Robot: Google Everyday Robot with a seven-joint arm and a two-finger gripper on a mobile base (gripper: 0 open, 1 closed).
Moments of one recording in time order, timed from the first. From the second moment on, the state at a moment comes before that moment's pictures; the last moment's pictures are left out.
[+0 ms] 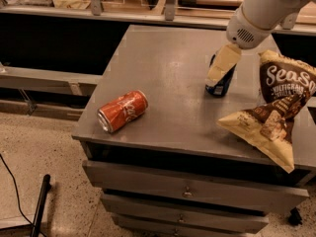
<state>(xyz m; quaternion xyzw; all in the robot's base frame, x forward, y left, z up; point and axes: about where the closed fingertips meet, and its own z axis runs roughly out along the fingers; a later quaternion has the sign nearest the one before) 0.607 -0.176 0.923 -0.49 0.84 -0.01 0.23</state>
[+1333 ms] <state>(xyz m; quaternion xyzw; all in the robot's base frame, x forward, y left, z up) 0.609 -0.189 0.920 -0.48 0.85 -0.02 0.21</state>
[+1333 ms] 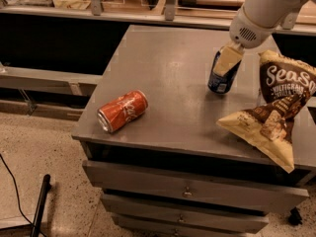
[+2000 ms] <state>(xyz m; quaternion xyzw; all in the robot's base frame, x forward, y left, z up) 0.592 -0.197 0.986 -0.49 0.83 -0.01 0.25</state>
